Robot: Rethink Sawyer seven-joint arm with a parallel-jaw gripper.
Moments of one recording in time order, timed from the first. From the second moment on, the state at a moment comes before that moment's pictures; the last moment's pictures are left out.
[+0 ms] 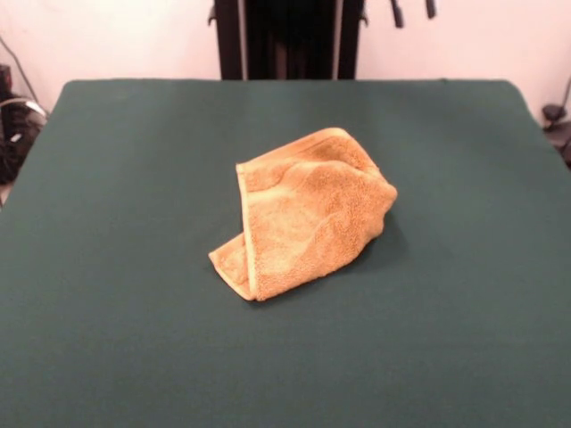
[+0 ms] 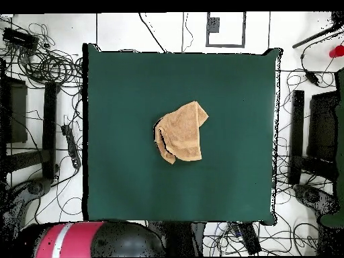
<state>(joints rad) 0.19 -0.20 -0.18 2.54 -0.43 -1.17 2.10</state>
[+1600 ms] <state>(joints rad) 0.11 -0.23 -0.17 2.62 -0.35 -1.22 2.17</state>
